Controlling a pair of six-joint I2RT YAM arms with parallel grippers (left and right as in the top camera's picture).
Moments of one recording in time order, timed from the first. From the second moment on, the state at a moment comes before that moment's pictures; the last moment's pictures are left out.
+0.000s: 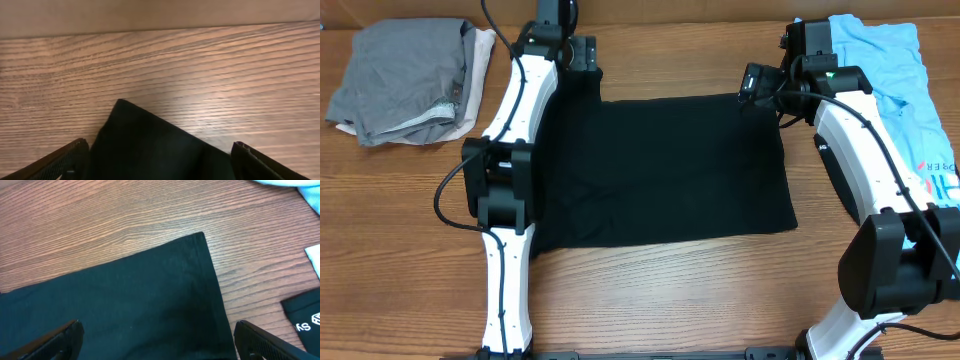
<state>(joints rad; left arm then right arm) -0.12 2.55 2.29 -0.61 -0.09 -0.07 0.09 1.87 1.60 -0.74 0.00 0.33</state>
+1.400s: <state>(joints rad) -0.06 2.68 2.37 -0.66 -0.03 -0.01 0.09 1.87 1.60 -0.67 0.00 0.33</state>
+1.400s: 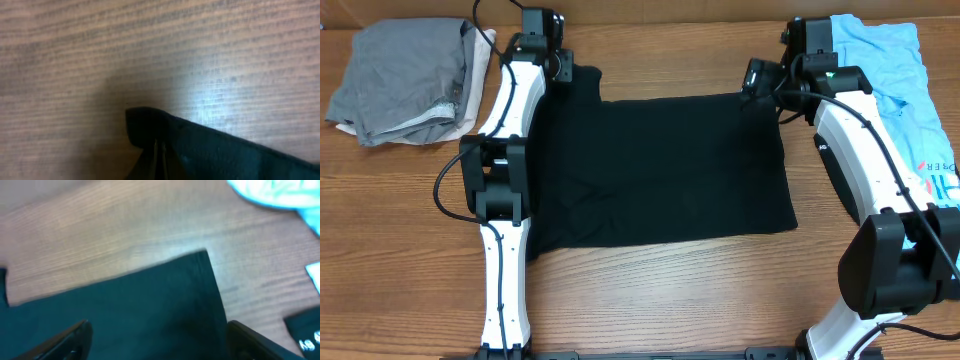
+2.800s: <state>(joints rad) -0.11 2.71 2.88 -1.29 -0.03 -0.05 0.05 2.30 1.60 -0.22 0.14 0.33</state>
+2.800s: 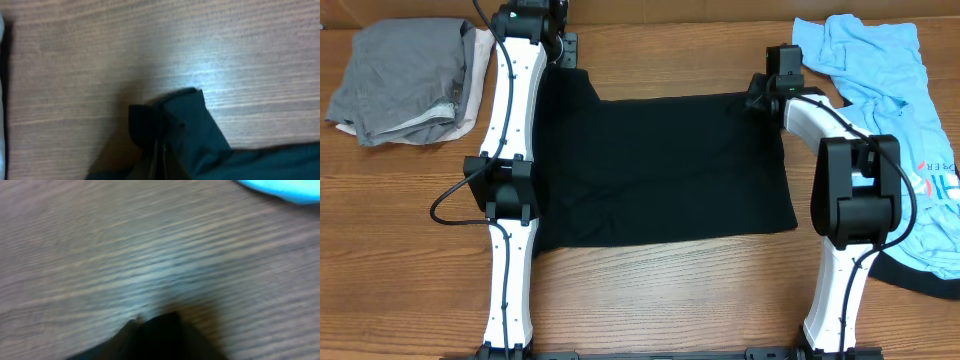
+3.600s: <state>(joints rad) -0.11 2.71 3.12 -1.50 -0.03 -0.06 0.03 2.22 1.69 -0.54 0.08 0.33</state>
